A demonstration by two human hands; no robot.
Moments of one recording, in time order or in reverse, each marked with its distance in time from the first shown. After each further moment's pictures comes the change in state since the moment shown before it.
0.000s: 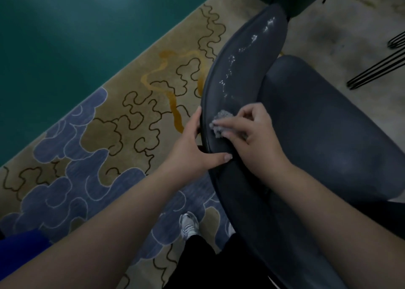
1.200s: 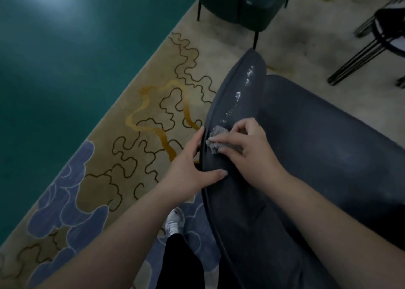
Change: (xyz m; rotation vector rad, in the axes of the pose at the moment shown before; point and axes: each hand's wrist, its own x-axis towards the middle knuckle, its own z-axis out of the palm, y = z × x) left_hand 0.131 0.053 -0.047 0.215 -0.216 0.013; right_hand 0.116 0.028 -0.004 0.066 0.059 0.234
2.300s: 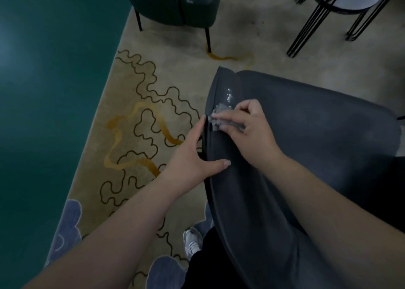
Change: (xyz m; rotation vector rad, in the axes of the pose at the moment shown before) left_hand 0.133 0.054 -0.039 0.242 -0.310 0.114; right_hand 0.101 0.031 -0.005 0.136 0.396 0.251
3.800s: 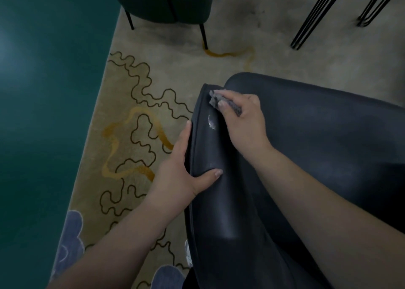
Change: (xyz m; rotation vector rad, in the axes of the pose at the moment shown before) left_hand 0.051 0.008 0.003 0.146 0.113 0.015; right_hand 0.086 0.026 -0.006 0.230 0.158 0.272
